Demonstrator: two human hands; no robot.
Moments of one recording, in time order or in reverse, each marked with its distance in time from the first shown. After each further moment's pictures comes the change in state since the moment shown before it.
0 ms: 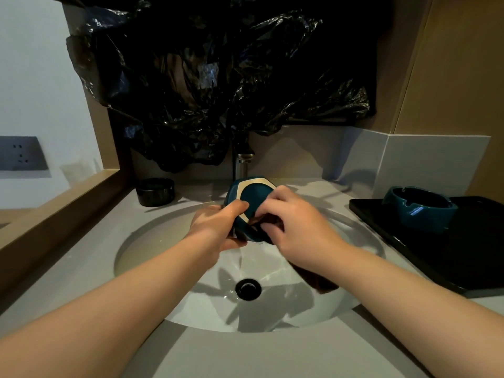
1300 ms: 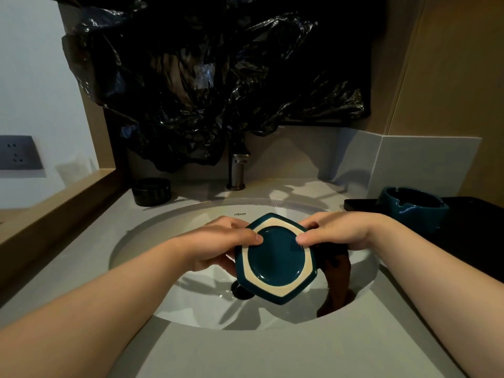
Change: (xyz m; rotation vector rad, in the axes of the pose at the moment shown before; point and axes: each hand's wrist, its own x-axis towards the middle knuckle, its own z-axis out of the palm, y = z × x) left_hand -0.015 0.007 -0.012 0.477 -0.646 0.016; right_hand 0.002 0.072 -0.038 0.644 -0.844 0.527
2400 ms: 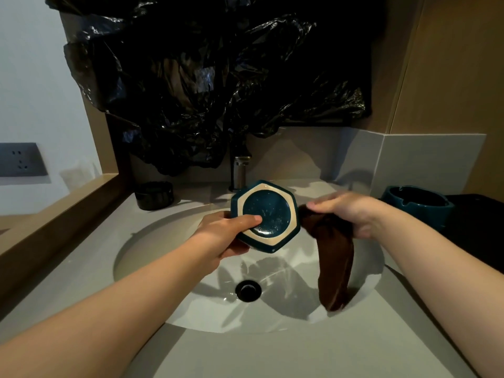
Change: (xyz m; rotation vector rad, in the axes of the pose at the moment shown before) left_hand 0.018 -0.006 0.007 -0.389 0.476 -0.046; right_hand -0.003 -0.011 -0.006 0.474 0.527 0.039
